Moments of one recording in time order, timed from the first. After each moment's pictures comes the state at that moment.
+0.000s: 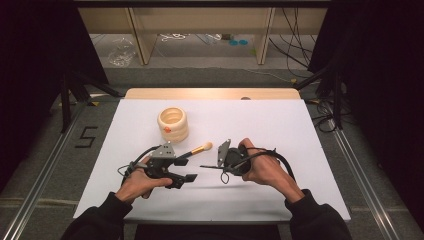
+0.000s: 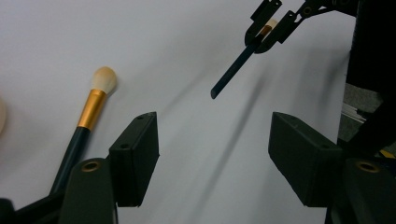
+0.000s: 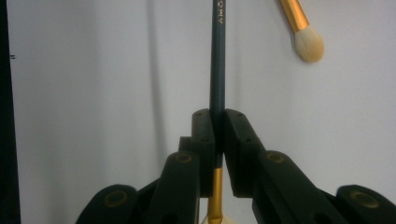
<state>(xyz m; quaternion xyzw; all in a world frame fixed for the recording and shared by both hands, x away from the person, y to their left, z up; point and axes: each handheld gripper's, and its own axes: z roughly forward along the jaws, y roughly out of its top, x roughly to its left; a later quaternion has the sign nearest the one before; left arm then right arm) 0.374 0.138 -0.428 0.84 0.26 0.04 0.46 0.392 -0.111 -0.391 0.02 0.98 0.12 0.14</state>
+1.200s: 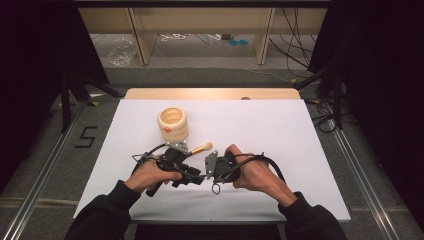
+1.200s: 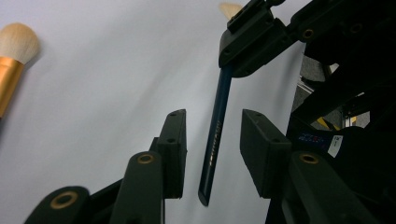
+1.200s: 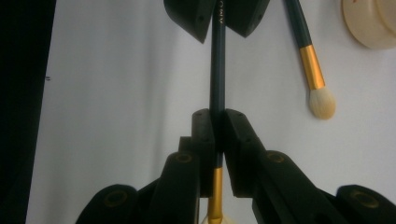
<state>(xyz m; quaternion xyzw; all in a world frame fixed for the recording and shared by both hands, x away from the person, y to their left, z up) 0.391 0.111 -0.425 0.87 0.26 -0.08 0.41 0.377 -0.082 -0.392 -0.09 0.98 0.13 0.15</state>
